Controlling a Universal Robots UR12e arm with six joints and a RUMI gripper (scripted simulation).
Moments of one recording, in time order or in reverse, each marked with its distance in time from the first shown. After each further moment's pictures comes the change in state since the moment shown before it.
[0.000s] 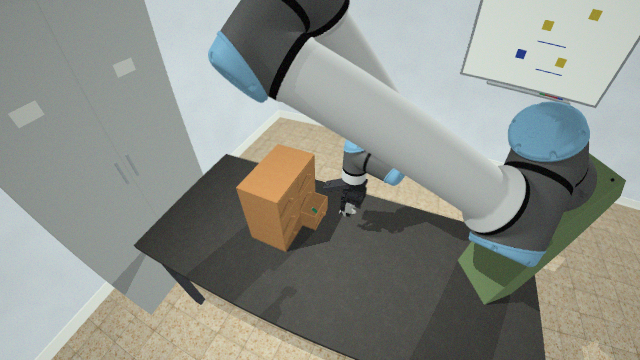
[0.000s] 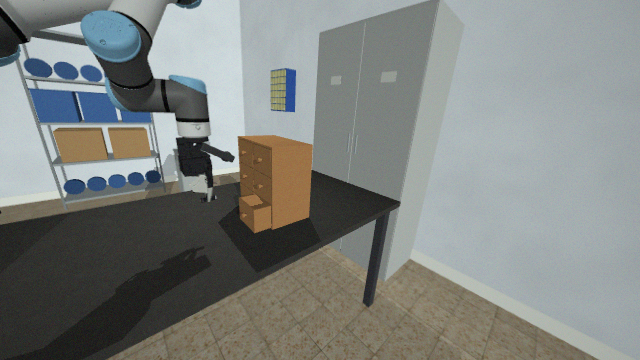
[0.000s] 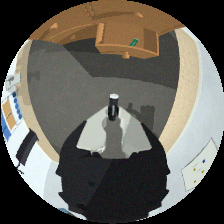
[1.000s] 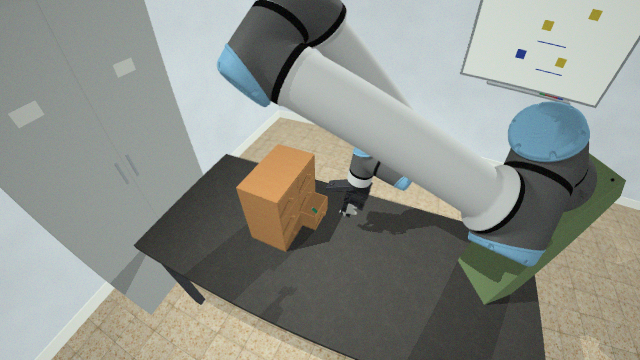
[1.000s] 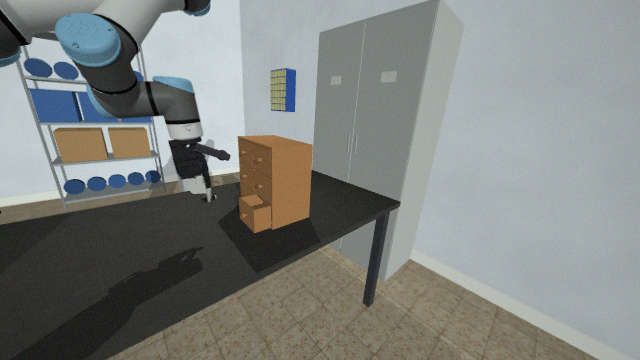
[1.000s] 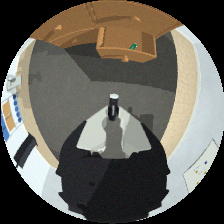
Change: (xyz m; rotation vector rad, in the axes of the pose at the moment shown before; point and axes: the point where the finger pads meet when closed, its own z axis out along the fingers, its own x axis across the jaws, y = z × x) arm 0.000 0.001 0.000 0.099 0.000 0.000
